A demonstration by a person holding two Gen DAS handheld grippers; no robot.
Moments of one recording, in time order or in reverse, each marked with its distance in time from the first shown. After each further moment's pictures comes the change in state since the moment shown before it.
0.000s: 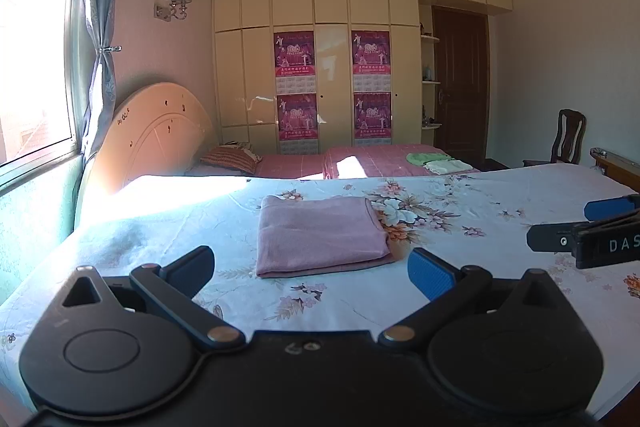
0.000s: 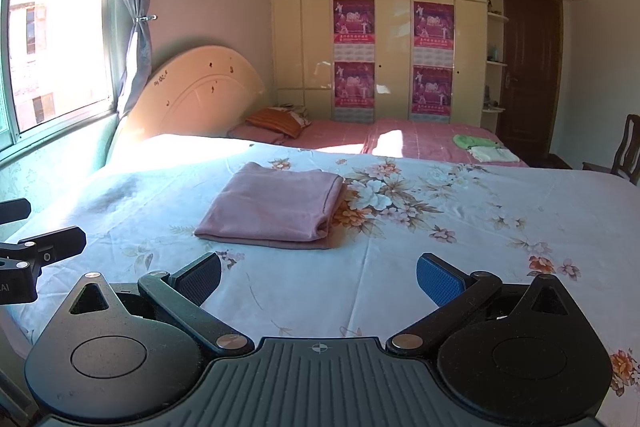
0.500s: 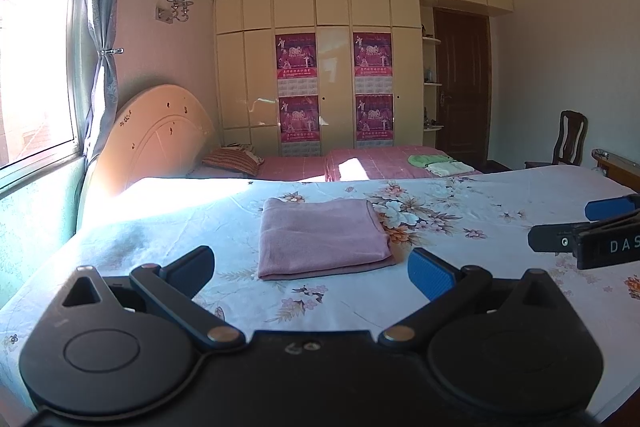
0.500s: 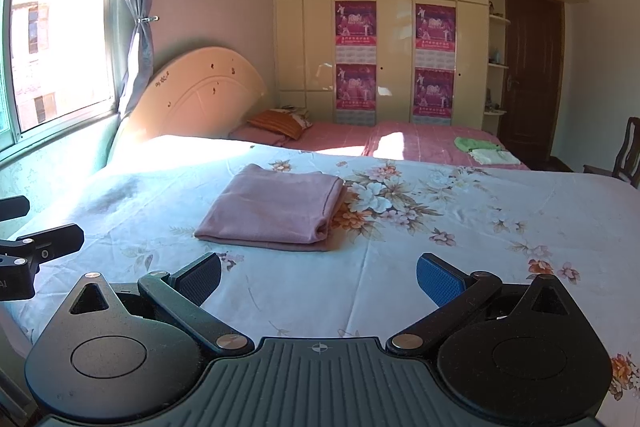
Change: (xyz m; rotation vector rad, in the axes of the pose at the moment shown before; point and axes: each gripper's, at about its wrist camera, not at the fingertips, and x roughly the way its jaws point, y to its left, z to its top) left arm -0.003 0.001 0.004 -0.001 -0.005 0.005; right arm -0.002 -0.003 0.003 -0.009 -0.004 0.006
